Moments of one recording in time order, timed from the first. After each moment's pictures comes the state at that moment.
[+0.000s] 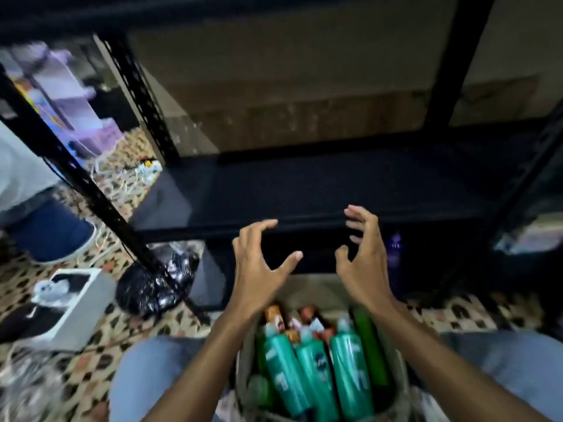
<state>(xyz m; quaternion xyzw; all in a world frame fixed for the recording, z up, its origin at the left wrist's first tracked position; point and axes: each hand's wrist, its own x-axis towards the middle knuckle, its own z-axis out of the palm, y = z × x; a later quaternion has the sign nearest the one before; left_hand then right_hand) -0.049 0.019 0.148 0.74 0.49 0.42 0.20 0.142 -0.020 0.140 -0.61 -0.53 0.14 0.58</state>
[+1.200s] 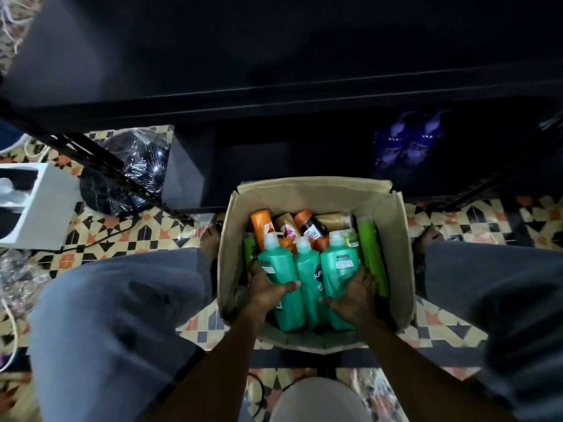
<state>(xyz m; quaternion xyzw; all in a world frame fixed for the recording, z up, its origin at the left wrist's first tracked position) -0.066 -0.037 -0.155 0.36 0.72 0.11 0.58 0.130 -0.099 -0.168 -0.85 -0.35 0.38 0.08</state>
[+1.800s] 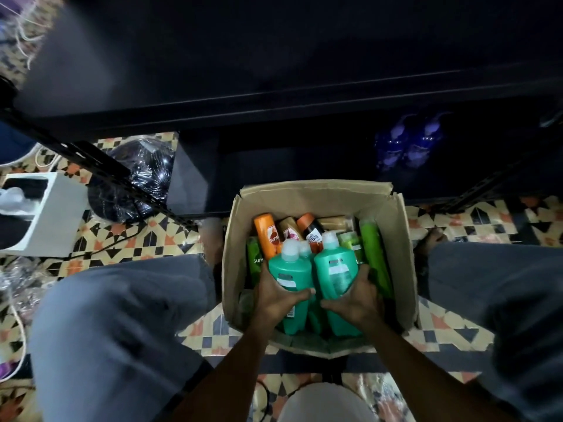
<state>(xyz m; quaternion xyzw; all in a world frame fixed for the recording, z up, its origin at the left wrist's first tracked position) -0.059 -0.051 -0.141 0.46 0.67 0.20 0.55 0.131 -0.098 -0.154 -0.83 -0.35 0.41 0.14</state>
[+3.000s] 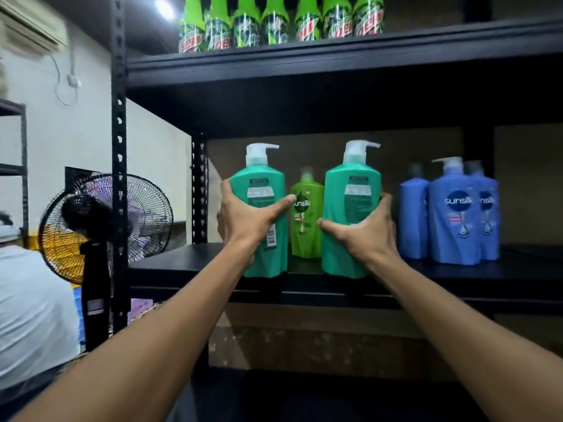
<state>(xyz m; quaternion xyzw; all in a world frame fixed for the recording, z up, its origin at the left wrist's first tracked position) -0.071 0.162 0.587 0.54 0.40 0.73 0.11 0.127 0.133 0.566 -0.52 -0.53 0.00 0.67</state>
